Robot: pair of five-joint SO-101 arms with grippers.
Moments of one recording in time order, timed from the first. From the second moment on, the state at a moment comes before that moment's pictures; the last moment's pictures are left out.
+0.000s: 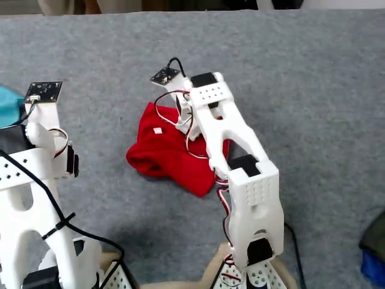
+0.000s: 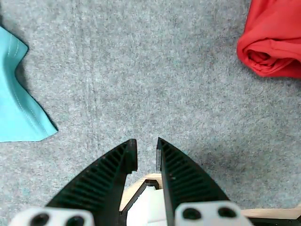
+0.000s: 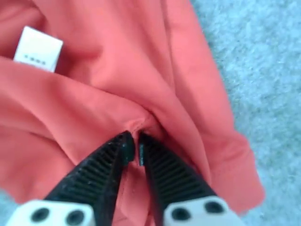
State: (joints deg) left arm -20.0 -33.2 21.2 99.9 -22.2; right arm -21.6 35.9 -18.8 81.0 19.6
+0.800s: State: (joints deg) left arm -20.0 -33.2 21.2 99.9 -22.2; right arm -23.1 24.3 -15.1 94.1 20.8
